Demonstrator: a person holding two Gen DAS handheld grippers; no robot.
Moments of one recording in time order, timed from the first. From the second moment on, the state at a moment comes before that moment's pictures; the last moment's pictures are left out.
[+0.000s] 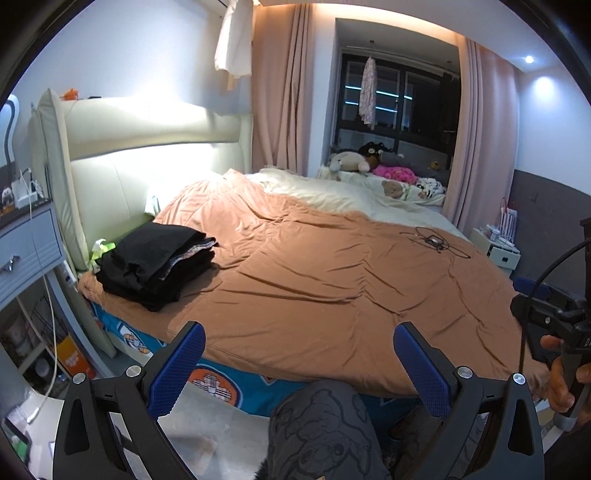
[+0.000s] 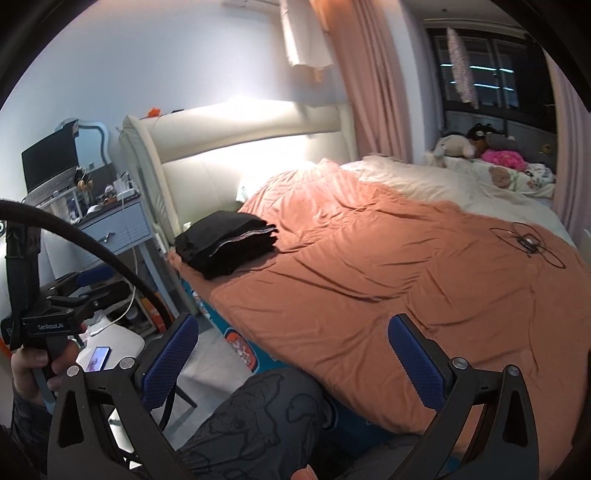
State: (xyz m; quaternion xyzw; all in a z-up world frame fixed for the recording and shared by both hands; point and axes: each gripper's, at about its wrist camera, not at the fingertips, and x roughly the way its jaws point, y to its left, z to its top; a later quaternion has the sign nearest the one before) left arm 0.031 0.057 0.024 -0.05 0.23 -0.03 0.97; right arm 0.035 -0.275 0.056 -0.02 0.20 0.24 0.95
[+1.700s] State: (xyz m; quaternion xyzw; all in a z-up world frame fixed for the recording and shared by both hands) left arm -0.030 0.039 -0.010 -0.02 0.18 0.01 0.98; right arm -0.046 -0.273 -0.009 0.00 0.15 0.18 0.97
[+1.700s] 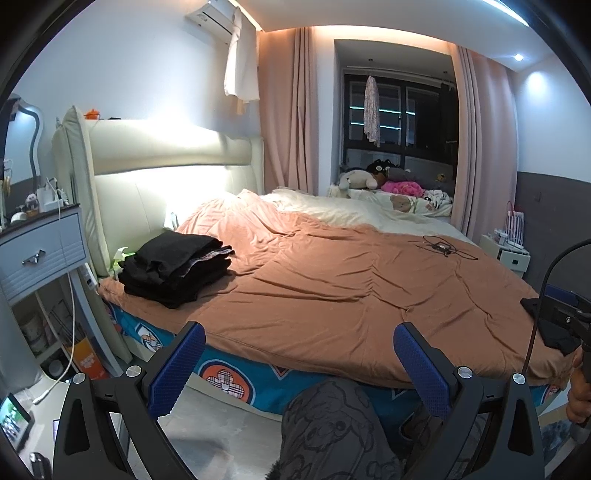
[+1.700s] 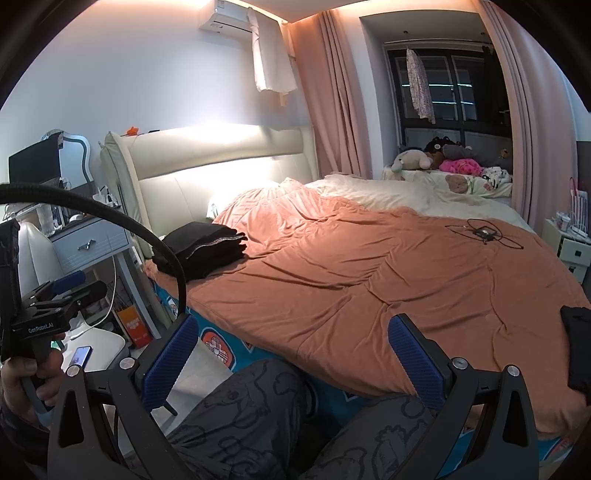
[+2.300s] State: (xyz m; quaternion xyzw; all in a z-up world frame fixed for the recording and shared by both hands) left arm -0.034 0.034 -0.011 -0.03 0.18 0.00 0.98; right arm -0.043 -0.281 -0.010 0.00 0.15 0.18 0.97
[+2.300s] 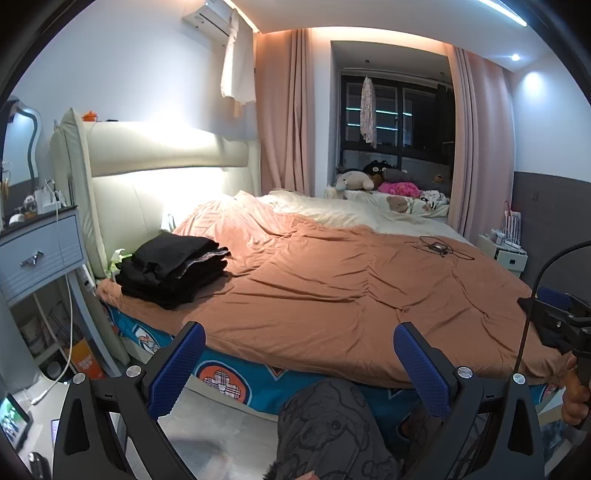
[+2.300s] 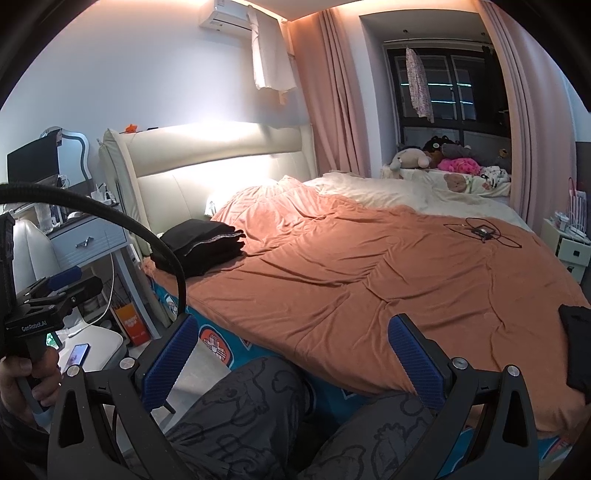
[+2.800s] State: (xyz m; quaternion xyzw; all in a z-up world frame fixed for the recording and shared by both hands) left arm -0.038 0.036 -0.006 -0.03 0.18 0.01 0.98; right arm -0.047 -0.282 -0.009 -0.01 0.15 0.17 0.97
